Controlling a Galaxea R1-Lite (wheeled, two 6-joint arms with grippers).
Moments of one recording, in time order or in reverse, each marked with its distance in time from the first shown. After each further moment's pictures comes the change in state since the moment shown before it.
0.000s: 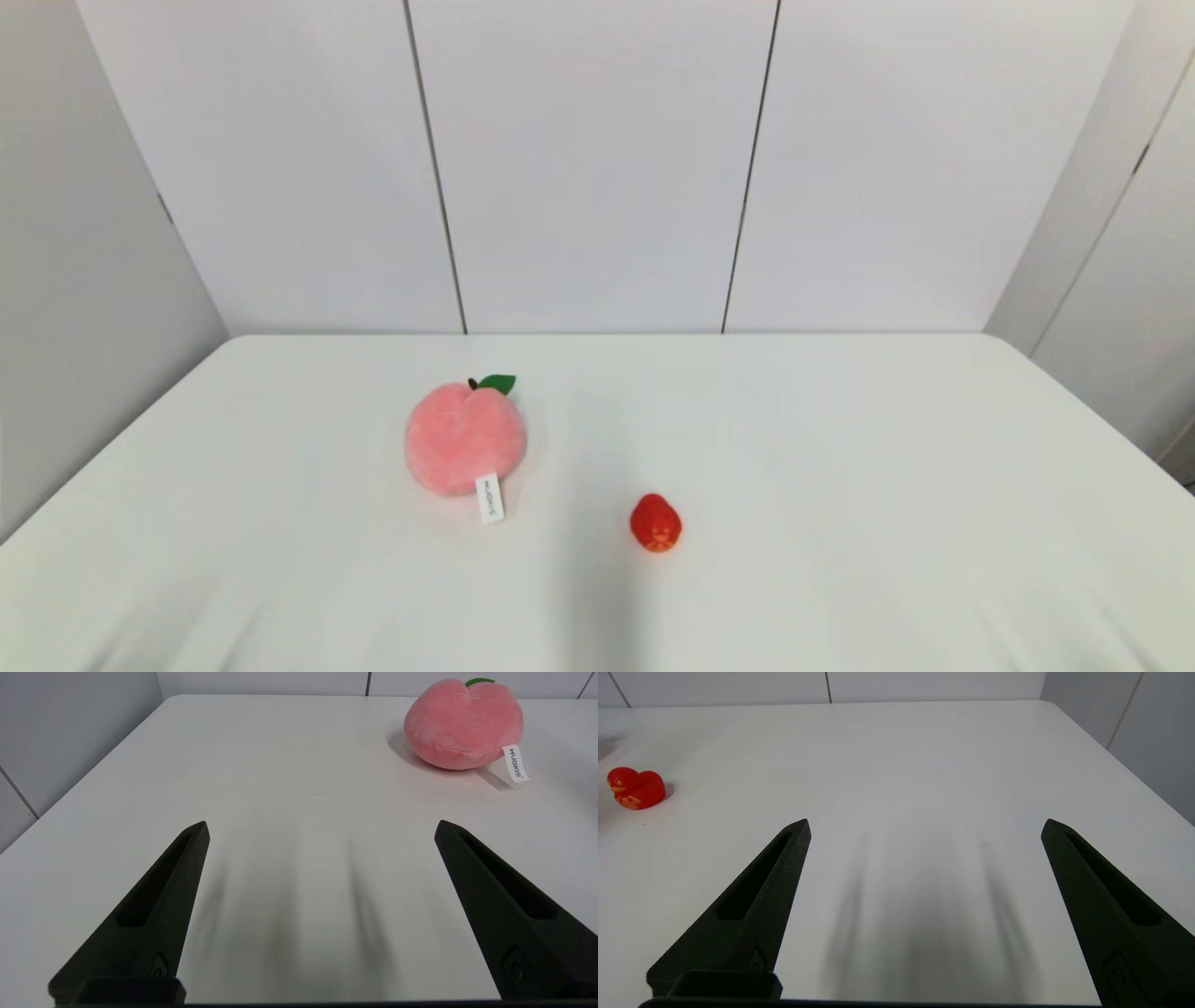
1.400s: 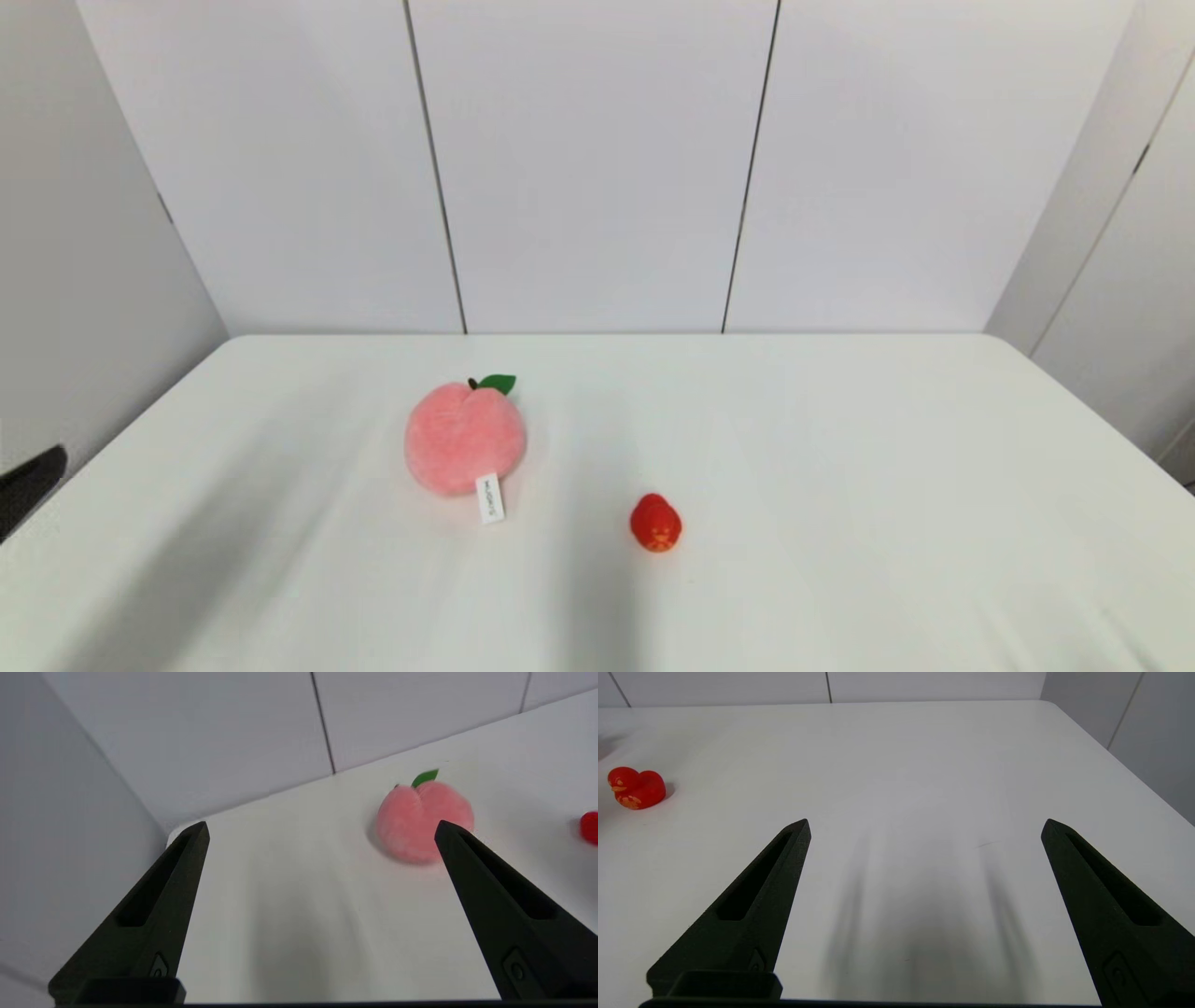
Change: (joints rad) left arm -0.183 0.646 -0.613 -0.011 -0.013 0.279; right arm 0.000 0.000 0.000 0.000 0.001 0.000
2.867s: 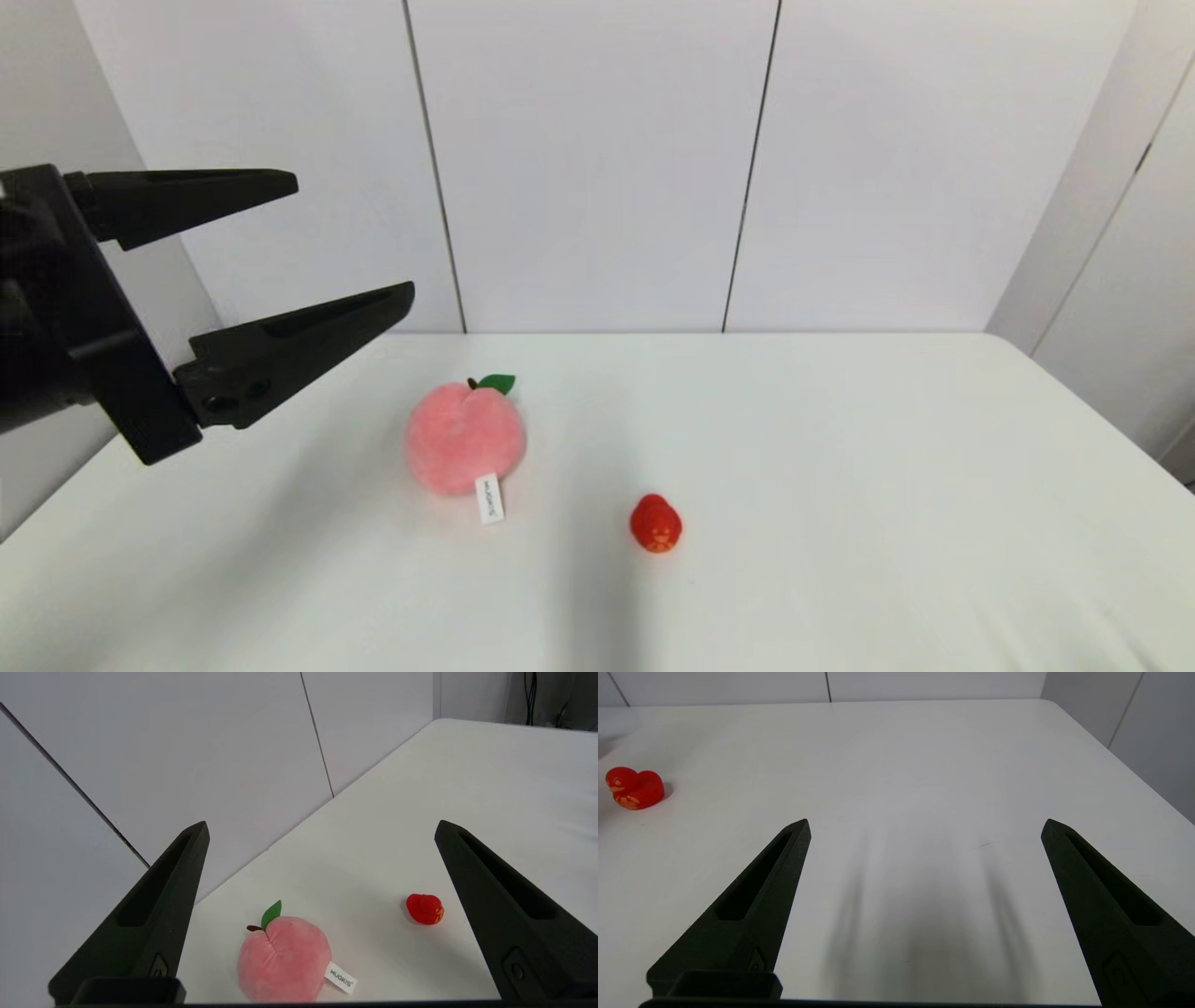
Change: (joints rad) left arm -0.518 0.448 -0.272 -0.213 -0.003 0.036; right arm 0.000 0.000 0.000 0.000 -0.001 0.000
